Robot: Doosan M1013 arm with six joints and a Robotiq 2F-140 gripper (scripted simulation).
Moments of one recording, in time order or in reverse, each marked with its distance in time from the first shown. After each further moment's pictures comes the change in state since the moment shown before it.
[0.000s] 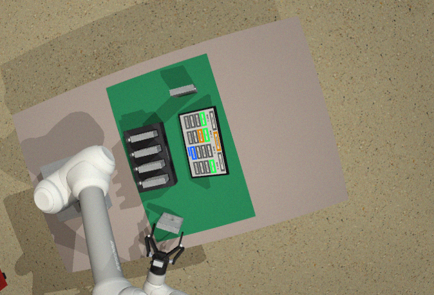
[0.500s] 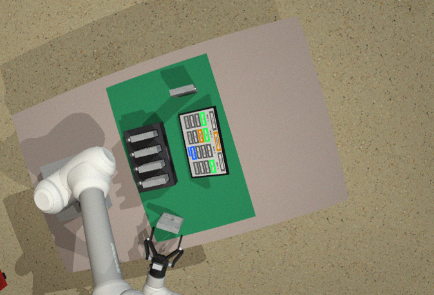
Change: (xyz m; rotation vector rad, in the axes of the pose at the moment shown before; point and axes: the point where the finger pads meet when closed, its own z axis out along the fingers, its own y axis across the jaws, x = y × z) arm 0.000 0.000 -0.017 0.000 0.000 0.000
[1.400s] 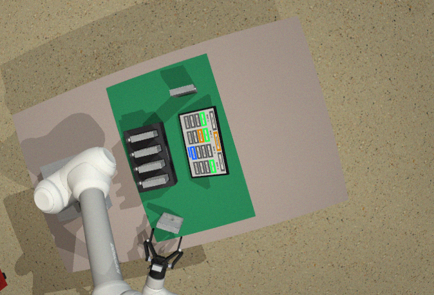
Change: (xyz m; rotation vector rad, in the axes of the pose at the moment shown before) arm 0.002 0.000 -0.007 0.000 0.000 0.000
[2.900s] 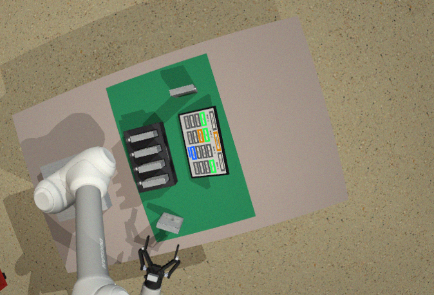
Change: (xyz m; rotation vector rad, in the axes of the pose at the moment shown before) arm 0.090 0.000 0.000 0.000 0.000 0.000
